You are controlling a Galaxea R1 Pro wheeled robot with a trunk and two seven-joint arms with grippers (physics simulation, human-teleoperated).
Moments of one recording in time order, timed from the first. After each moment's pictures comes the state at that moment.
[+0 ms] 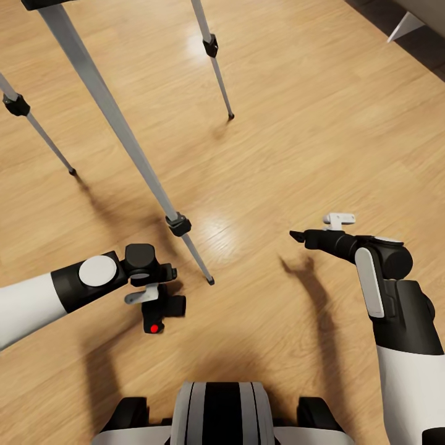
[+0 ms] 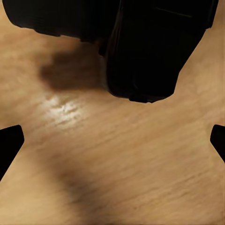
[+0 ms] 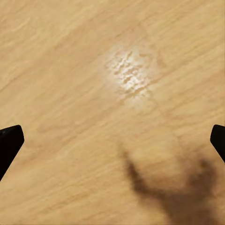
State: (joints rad) left arm -1.30 0.41 -1.30 -1.28 -1.04 -0.41 -1.25; right arm -0.80 -0.15 -0.04 -1.62 -0.21 1.04 0.17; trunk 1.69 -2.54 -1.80
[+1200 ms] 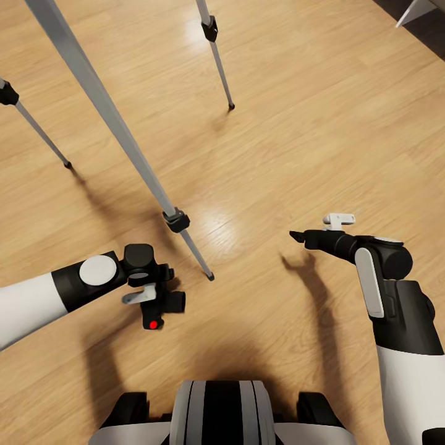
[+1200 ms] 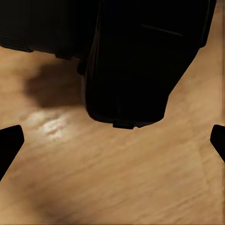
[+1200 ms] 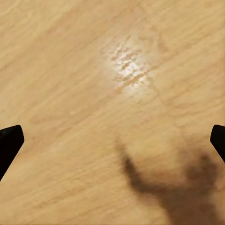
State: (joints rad) left arm -1.30 0.41 -1.30 -1.24 -1.04 -0.41 -1.25; right arm -0.80 -0.15 -0.04 -1.62 -0.21 1.04 0.17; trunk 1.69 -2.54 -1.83
